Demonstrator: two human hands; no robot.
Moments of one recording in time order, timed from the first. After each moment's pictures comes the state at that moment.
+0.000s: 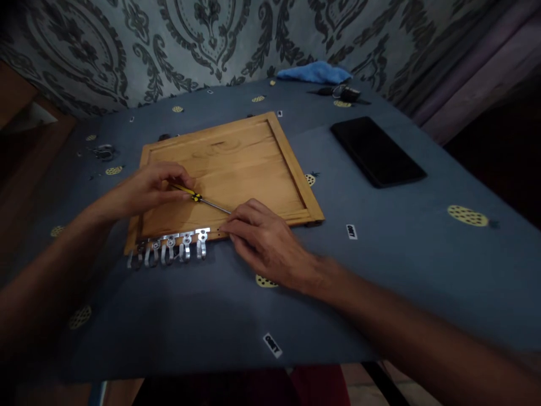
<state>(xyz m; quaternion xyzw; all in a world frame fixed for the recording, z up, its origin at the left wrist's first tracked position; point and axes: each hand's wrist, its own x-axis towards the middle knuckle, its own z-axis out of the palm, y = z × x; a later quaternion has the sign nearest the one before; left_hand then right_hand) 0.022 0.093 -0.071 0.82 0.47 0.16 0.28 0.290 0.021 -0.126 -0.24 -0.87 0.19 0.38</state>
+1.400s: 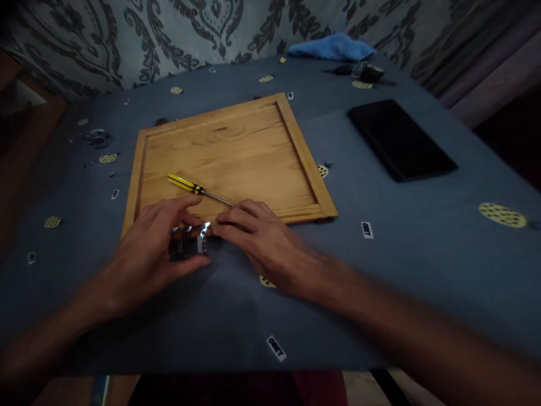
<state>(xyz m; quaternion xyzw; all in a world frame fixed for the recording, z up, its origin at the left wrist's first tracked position) 0.059 -0.023 -0.081 0.84 0.51 0.15 0.13 0.288 0.019 -0.135 -0.21 -0.91 0.18 0.32</state>
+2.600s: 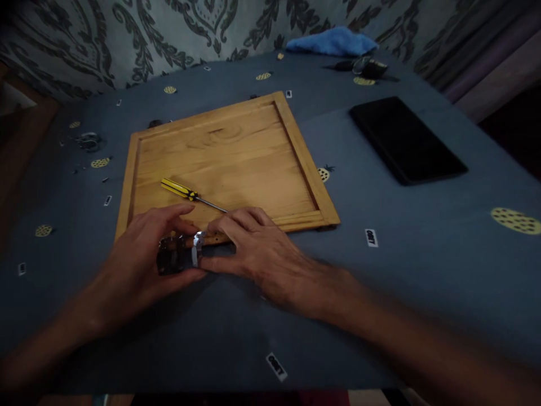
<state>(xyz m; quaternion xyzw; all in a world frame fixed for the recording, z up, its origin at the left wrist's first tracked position) 0.058 -0.021 -0.078 0.81 0.54 0.14 0.17 0.290 0.017 -0.130 -0.21 -0.94 0.16 0.23</state>
